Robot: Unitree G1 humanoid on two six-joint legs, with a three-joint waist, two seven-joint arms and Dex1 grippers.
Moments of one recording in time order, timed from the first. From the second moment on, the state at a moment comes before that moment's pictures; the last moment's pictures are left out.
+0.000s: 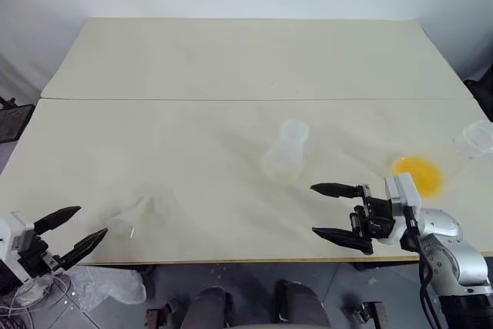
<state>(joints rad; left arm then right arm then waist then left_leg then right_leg) 0.40 0.68 0.70 -0.06 -0.51 0.15 -1.05 -0.04 -0.61 -0.13 -0.18 0.71 0.19 1.35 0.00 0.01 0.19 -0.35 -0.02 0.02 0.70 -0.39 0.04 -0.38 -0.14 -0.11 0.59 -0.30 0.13</state>
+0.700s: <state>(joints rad) 0.25 0.70 0.54 -0.03 -0.48 0.23 -0.96 -0.04 -0.60 -0.13 -0.18 0.69 0.17 1.32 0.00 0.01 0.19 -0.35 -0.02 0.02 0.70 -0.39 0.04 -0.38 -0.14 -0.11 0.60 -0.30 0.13</state>
